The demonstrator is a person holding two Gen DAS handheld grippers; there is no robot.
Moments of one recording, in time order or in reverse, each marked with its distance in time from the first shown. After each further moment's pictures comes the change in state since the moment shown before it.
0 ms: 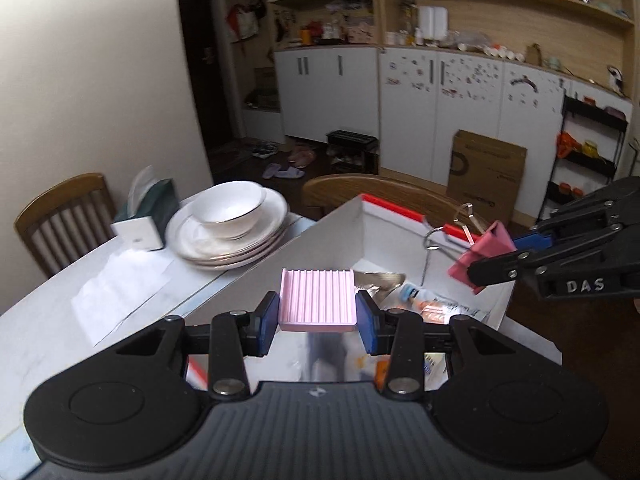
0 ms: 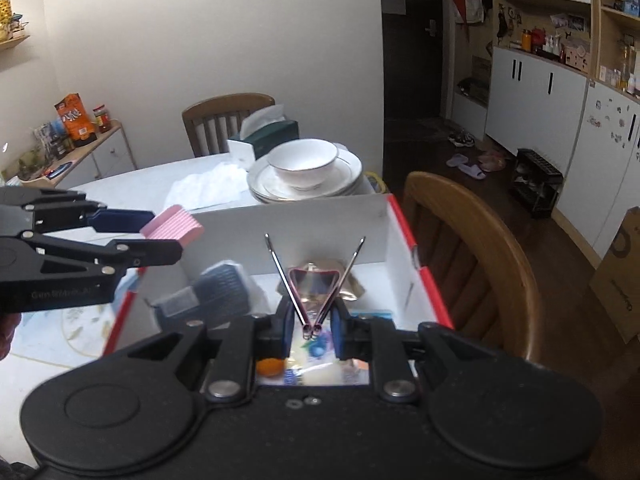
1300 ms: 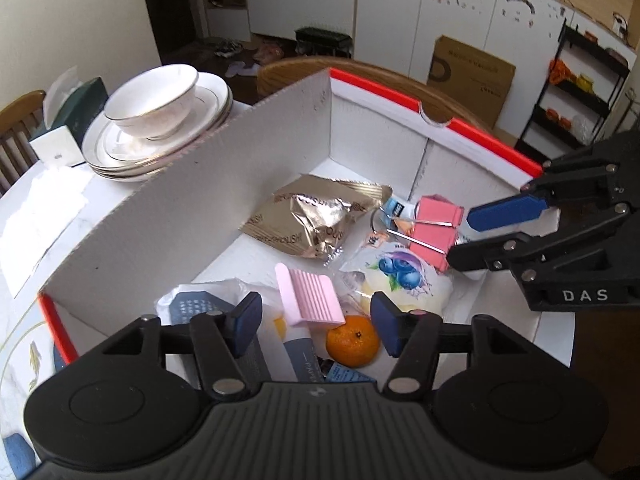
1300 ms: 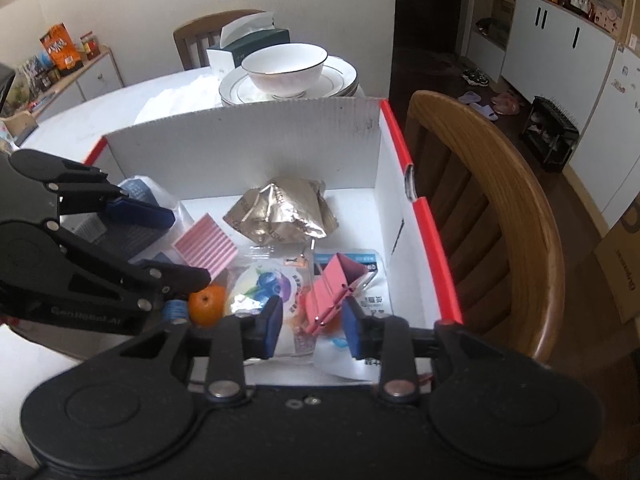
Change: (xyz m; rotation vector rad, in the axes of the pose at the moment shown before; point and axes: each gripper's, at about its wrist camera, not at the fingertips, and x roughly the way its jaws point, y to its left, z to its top) left arm 0.105 -0.010 -0.016 -0.024 0.313 -0.099; right arm 0.074 -0.030 -0.009 -0.051 0.237 0.016
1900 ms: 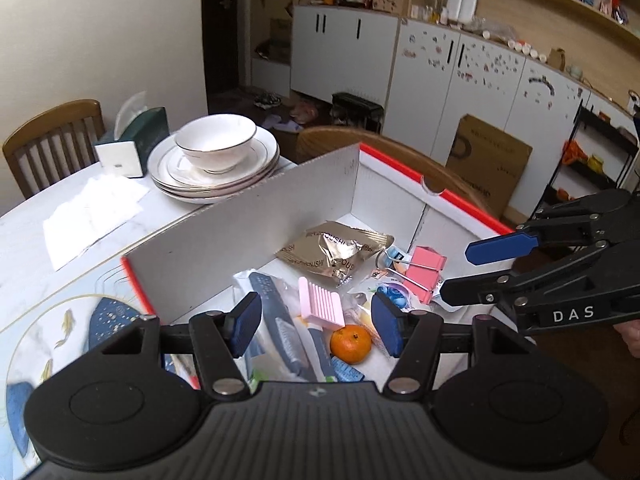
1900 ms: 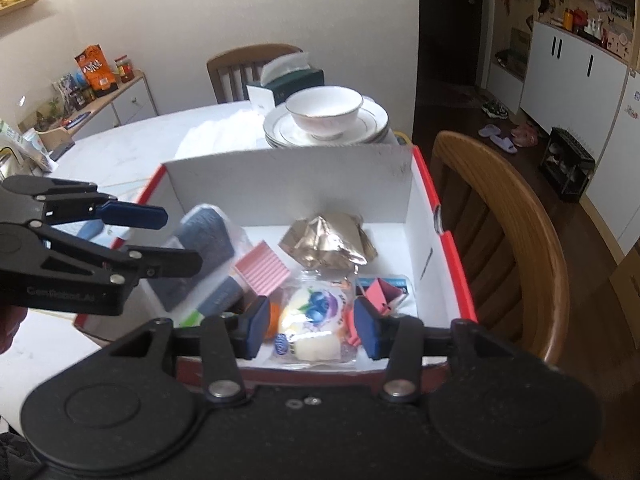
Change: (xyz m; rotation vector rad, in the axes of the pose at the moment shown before) left arm -0.076 0.007 -0.033 -0.151 -0.203 0.037; right arm -0.044 0.026 -0.004 -0.038 -0.107 0.061
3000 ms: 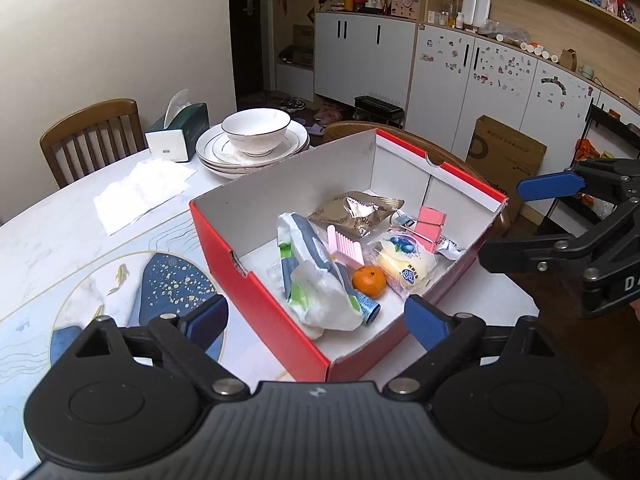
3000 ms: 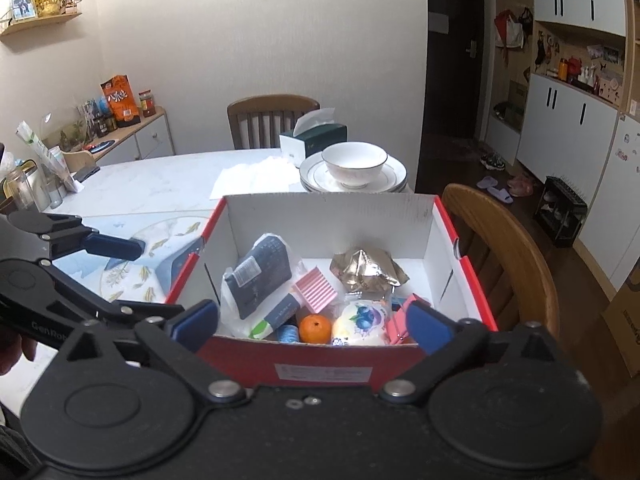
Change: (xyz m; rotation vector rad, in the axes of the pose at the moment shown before) left arm -0.073 0.002 -0.051 0.000 -0.016 0.082; right arm -0.058 0.055 -0.027 -0.042 -0.172 -0.016
